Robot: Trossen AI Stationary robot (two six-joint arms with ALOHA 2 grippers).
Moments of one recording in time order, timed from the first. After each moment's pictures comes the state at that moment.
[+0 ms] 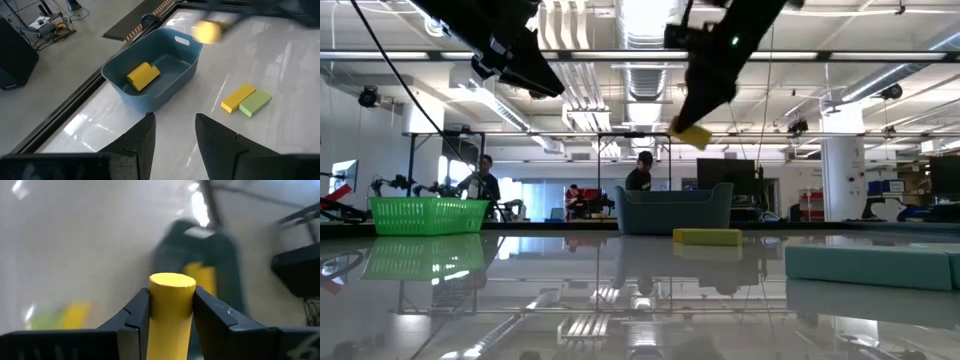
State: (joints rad) left arm -0.16 1.09 0.78 -0.29 -0.67 -0.28; right arm -0.03 1.64 1.26 -0.55 0.45 -0.15
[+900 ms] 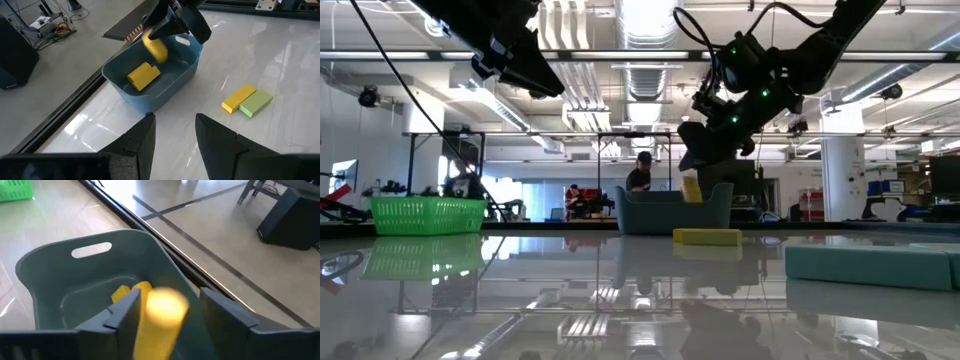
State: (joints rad) left arm -0.16 1.09 0.78 -0.29 -0.68 -0.28; right arm -0.40 1.63 0.82 0.32 0.34 0.01
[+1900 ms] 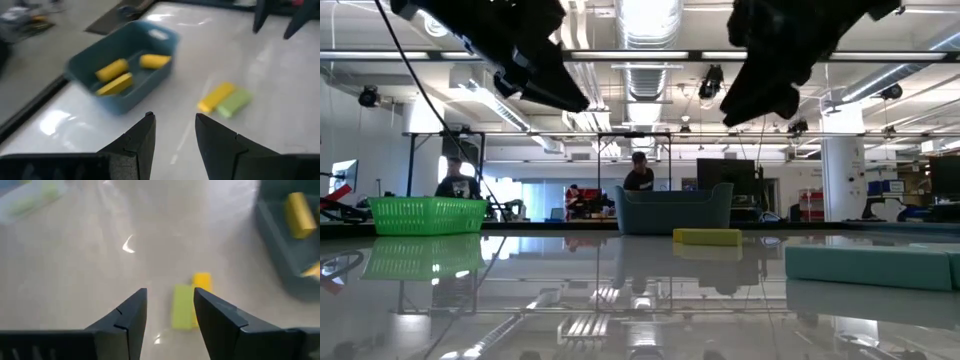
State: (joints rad) left arm -0.16 1.25 0.78 -0.13 -0.60 -0.31; right arm 0.10 1.33 0.86 -0.28 0.15 0.42
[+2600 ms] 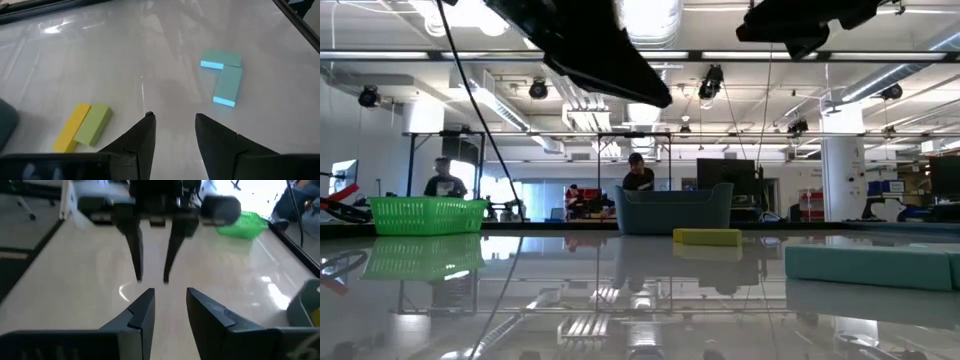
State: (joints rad) left arm -0.36 1.69 1.08 -0.01 -0.29 -0.05; right arm 0.52 1.34 0.74 0.14 0.51 0.11
